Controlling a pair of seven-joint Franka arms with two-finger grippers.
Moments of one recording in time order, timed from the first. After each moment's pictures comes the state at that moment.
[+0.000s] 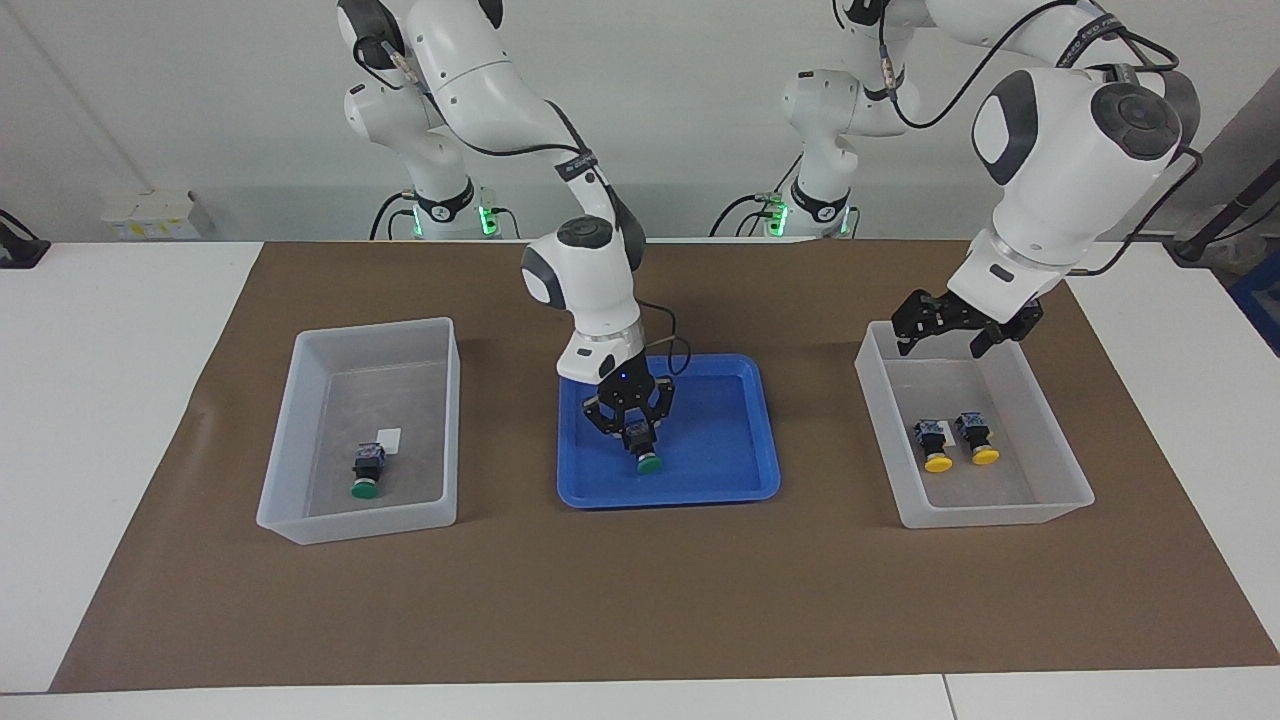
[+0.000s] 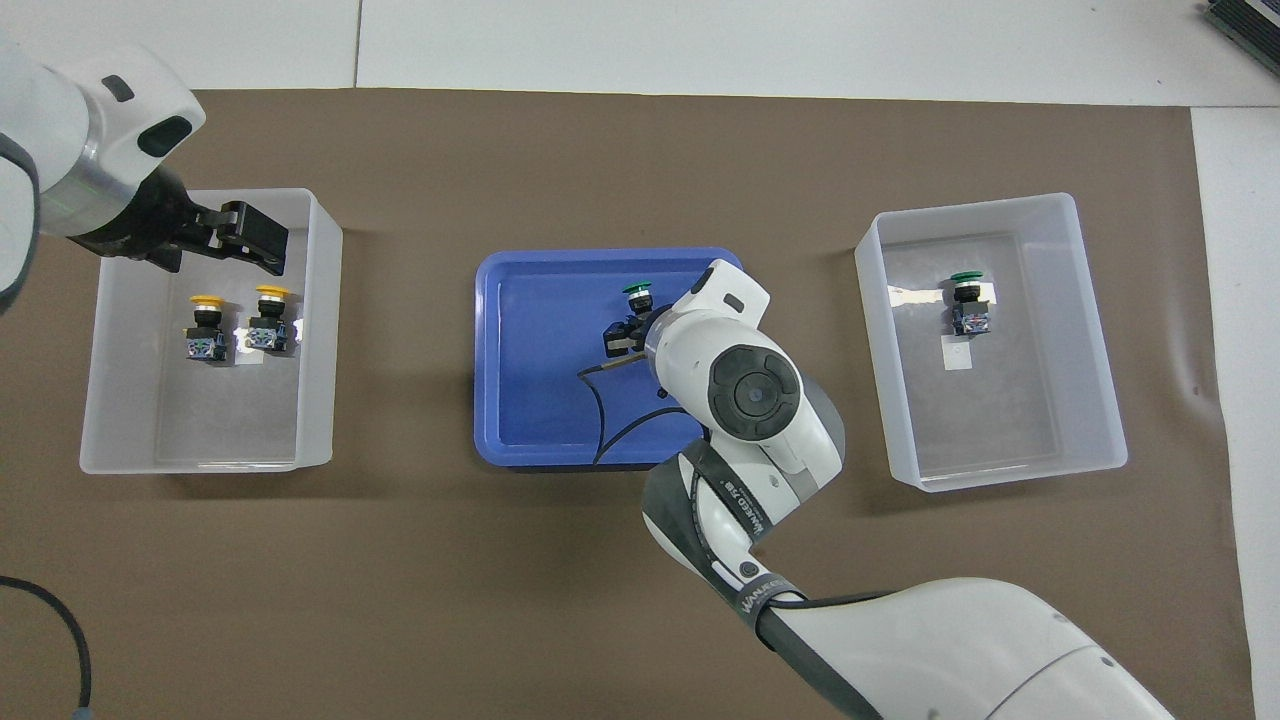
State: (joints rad) left arm -0.24 0.23 0.12 -1.42 -0.05 1.61 -0.01; right arm 0.47 0.41 0.06 -1.88 -0.13 2.71 0.47
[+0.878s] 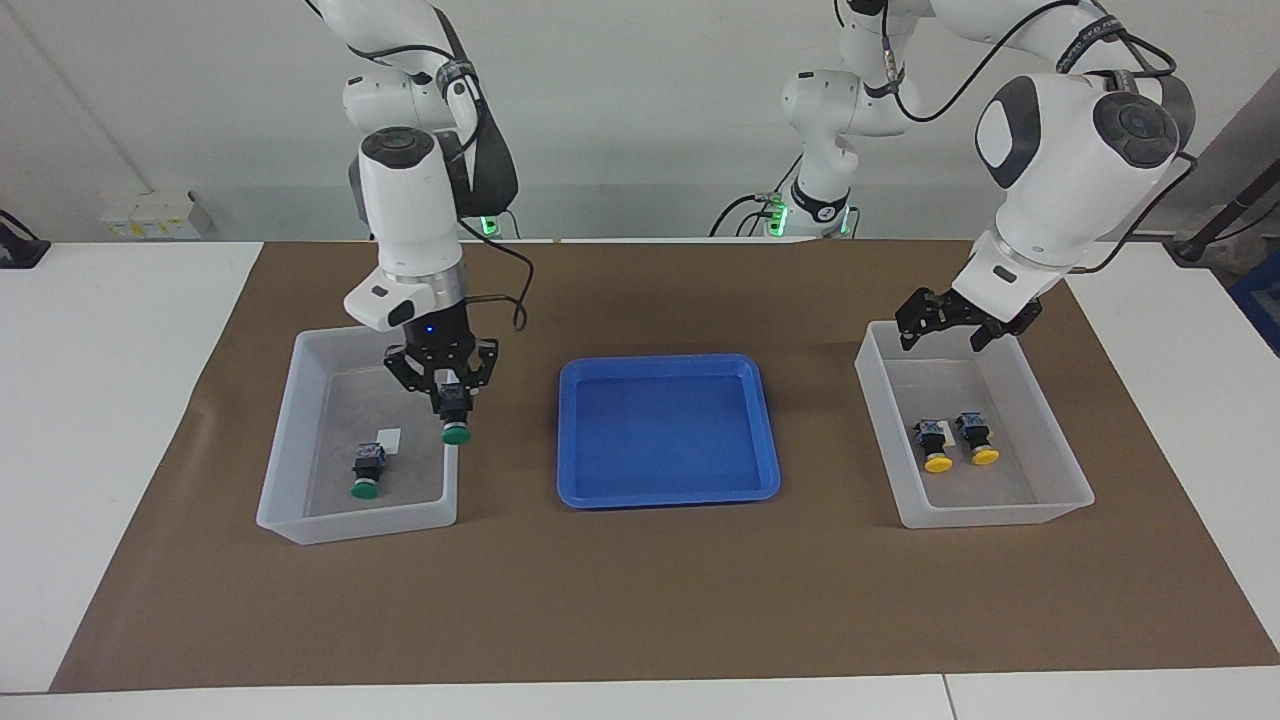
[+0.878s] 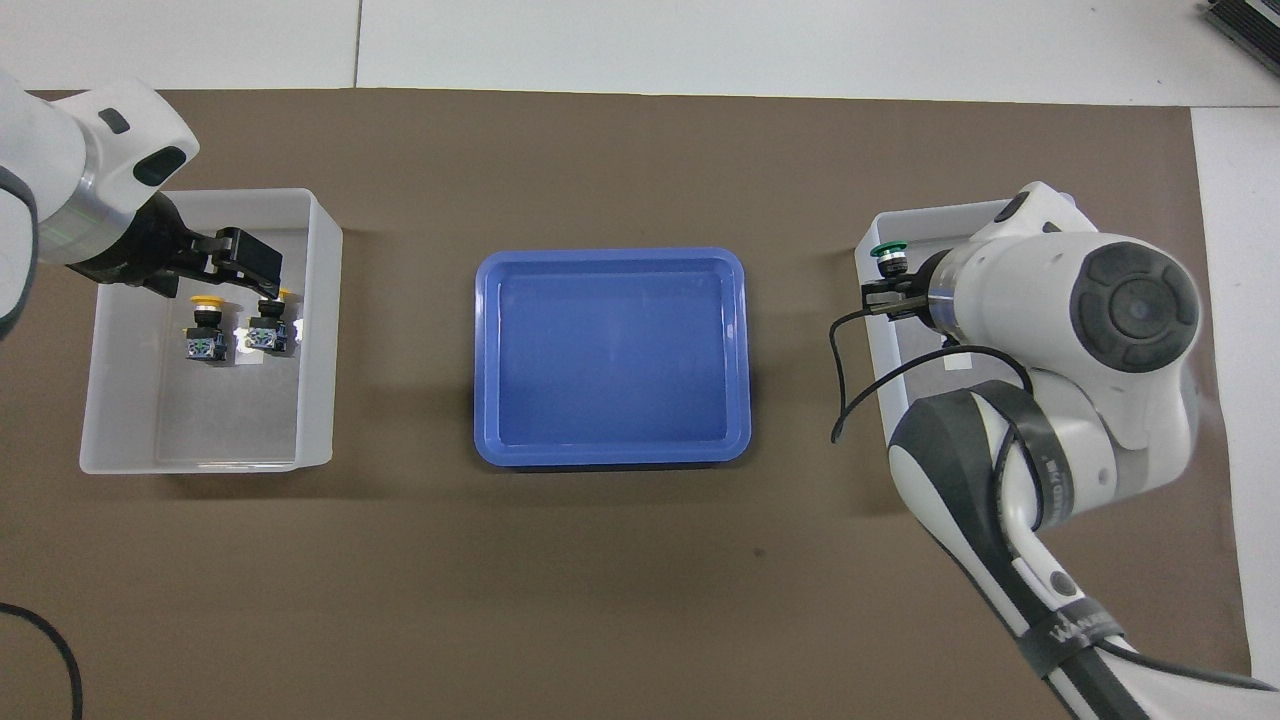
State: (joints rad) left arm -0.23 0.19 0.12 -1.51 -0.05 1.63 -0.01; right arm 0.14 0.08 0.06 -2.00 -0.14 2.35 0.17
